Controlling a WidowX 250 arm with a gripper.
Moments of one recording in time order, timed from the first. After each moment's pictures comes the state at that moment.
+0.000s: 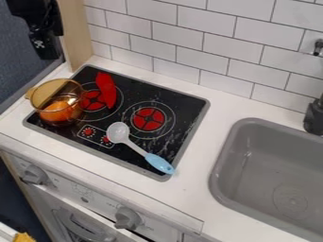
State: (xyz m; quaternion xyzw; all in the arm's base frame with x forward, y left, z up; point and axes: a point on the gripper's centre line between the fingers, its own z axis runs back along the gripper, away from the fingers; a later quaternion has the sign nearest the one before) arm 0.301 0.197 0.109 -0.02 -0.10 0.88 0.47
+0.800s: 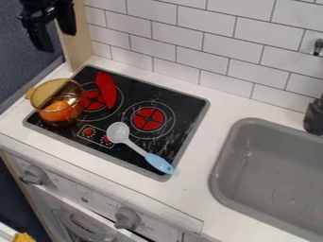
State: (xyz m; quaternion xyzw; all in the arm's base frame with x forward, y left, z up) arm 0.327 0.208 0.107 -0.01 -0.04 0.68 0.73
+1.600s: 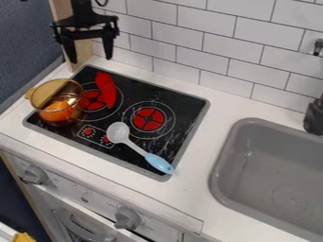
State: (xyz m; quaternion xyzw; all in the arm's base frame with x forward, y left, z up) arm 0.368 0.171 0.057 0.03 -0.04 0.32 0.95
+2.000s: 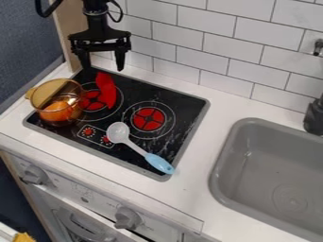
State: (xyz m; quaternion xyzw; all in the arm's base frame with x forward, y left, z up) arm 0.389 0.170 0.026 0.03 -0.05 0.30 0.95
